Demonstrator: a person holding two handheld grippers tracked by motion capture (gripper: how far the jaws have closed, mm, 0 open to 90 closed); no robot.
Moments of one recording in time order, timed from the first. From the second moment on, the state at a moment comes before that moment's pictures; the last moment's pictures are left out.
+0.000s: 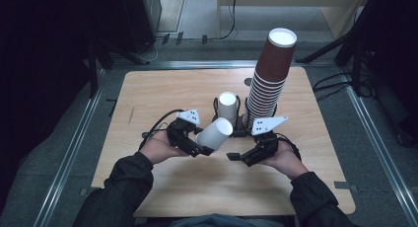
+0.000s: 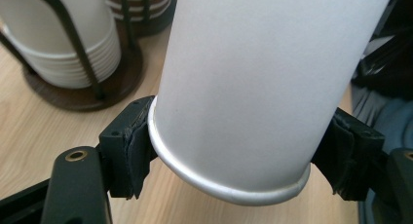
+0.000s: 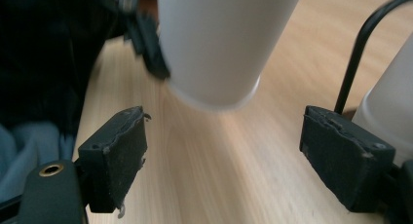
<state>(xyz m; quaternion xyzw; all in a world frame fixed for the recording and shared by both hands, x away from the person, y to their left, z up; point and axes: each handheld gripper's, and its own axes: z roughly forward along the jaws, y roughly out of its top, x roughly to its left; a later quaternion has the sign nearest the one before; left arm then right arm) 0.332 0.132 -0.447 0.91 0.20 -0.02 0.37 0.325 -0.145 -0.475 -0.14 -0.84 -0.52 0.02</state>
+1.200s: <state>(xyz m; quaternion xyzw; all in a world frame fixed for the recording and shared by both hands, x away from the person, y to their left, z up) 0.321 0.097 -0.473 0.97 0.14 -0.02 0.21 0.321 -0.116 -0.481 -0.10 -0.88 -0.47 0.02</state>
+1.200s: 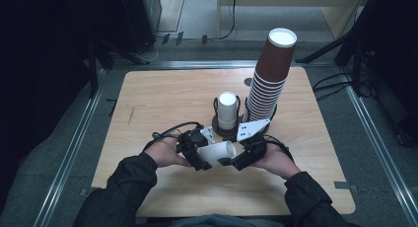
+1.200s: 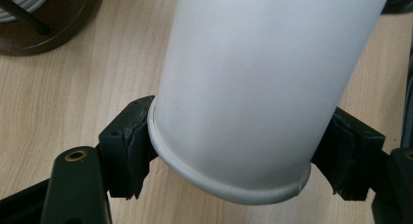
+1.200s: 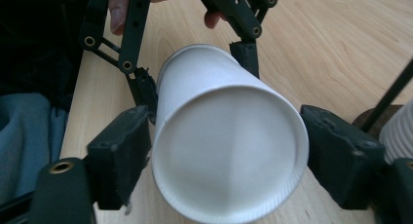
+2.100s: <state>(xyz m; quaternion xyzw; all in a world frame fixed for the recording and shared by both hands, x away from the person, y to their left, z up) 0.324 0.115 -0.454 0.92 0.16 -0.02 0.35 0.326 -0.138 -0.469 -0.12 -0.82 -0.55 0.03</state>
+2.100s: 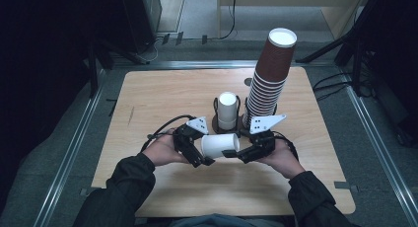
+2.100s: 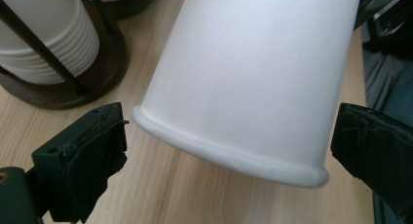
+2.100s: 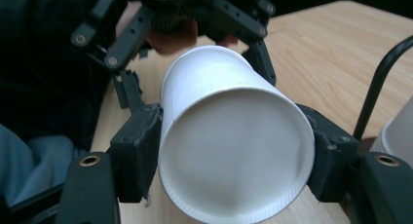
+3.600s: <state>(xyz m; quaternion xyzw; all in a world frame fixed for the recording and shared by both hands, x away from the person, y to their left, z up) 0.333 0.129 -0.443 0.93 0.17 -0.01 0.32 0.325 -0.131 -0.476 -0.12 -0.86 -0.49 0.01</state>
